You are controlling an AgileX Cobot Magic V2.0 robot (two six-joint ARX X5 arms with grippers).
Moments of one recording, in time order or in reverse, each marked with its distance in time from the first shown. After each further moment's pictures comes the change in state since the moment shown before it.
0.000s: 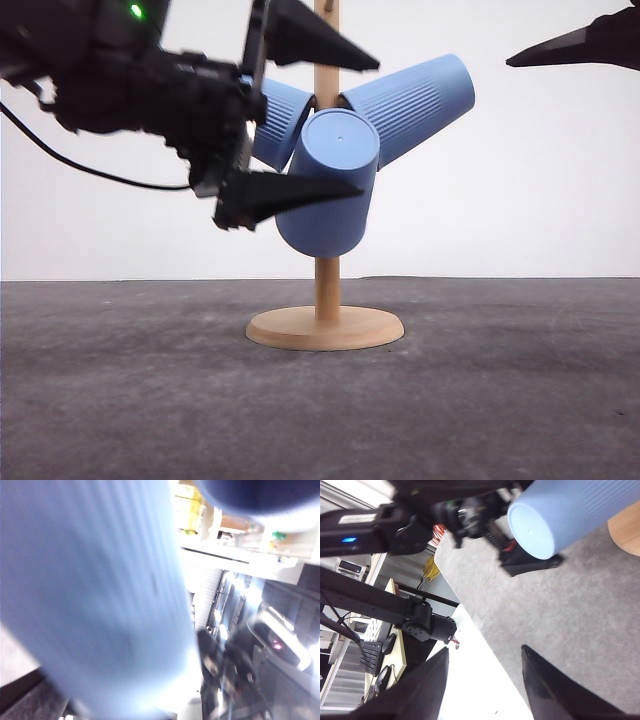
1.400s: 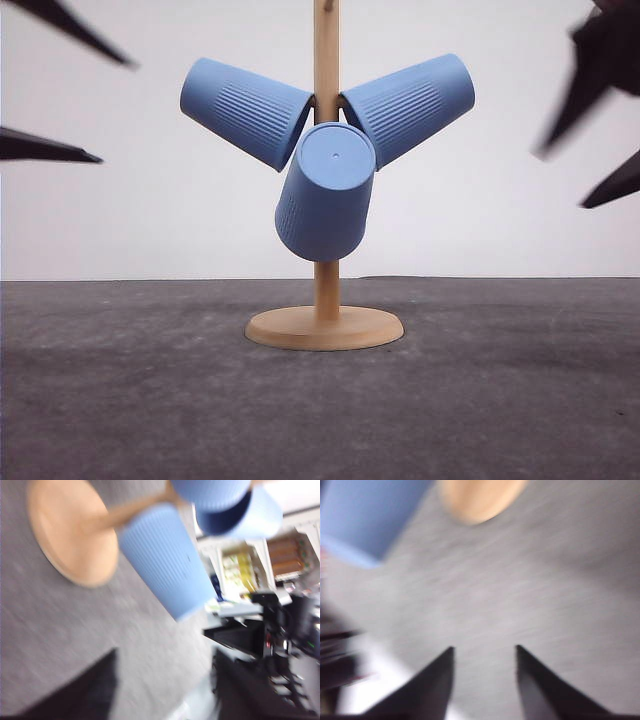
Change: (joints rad) left_arx 0.437 -0.658 -0.245 -0.677 -0.035 0.719; right_arx -0.066 0.096 0.001 -0.068 0.442 0.118
